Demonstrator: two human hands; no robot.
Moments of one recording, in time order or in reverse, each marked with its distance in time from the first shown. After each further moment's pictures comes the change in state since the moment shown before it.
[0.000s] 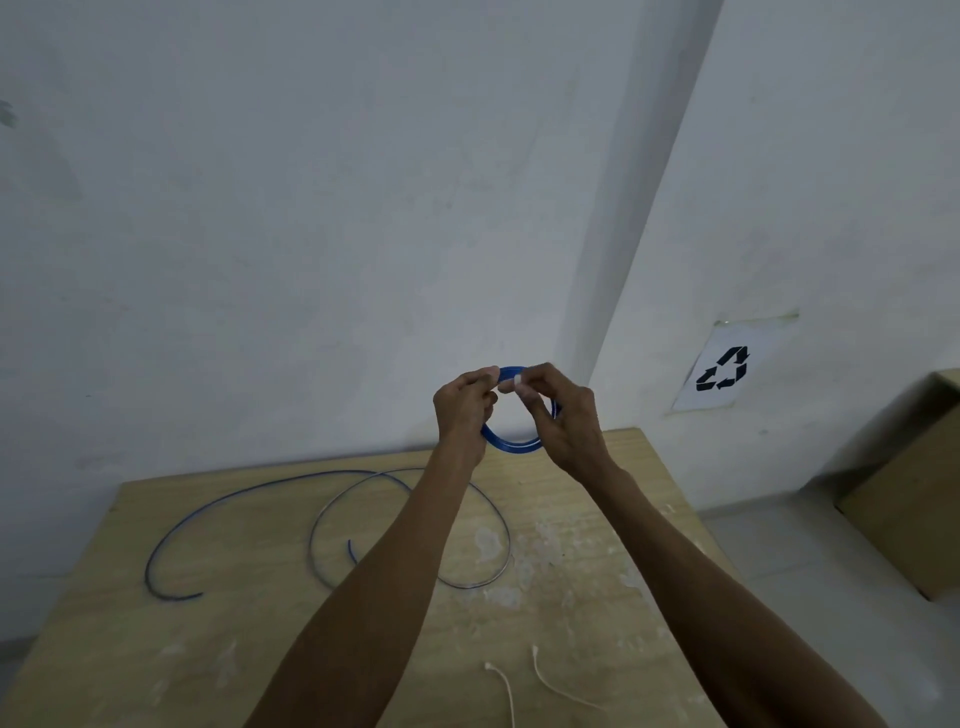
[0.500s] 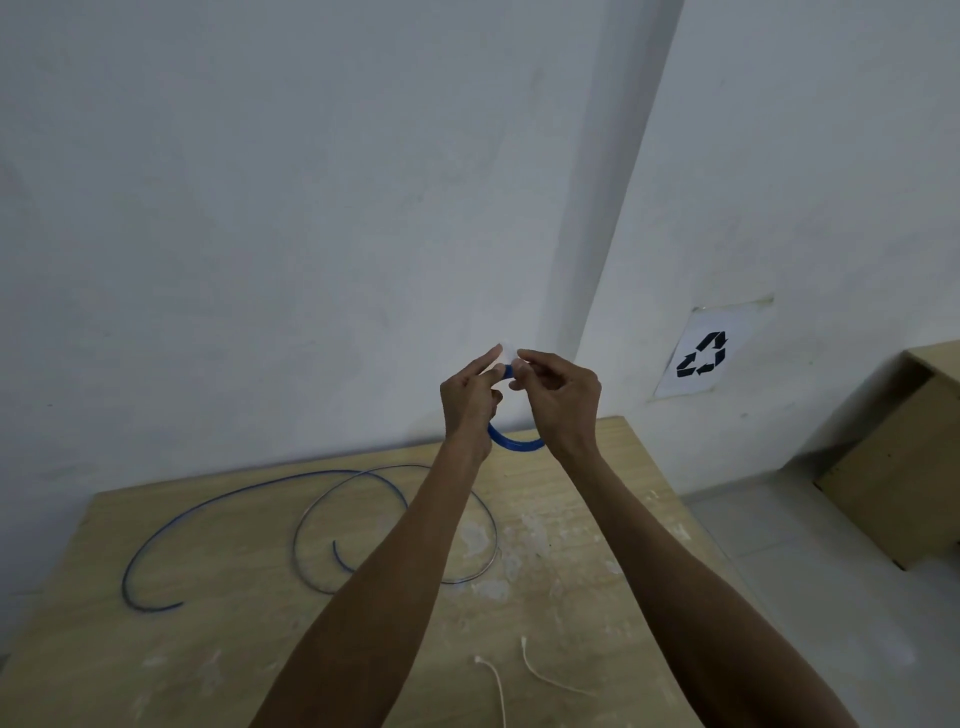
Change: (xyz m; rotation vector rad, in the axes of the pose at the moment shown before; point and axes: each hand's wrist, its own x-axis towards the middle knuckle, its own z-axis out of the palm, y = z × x) left_hand -0.010 -0.011 0.031 0.061 -0.028 0.038; right_hand 0.006 0.006 -0.001 0.076 0.321 0.306
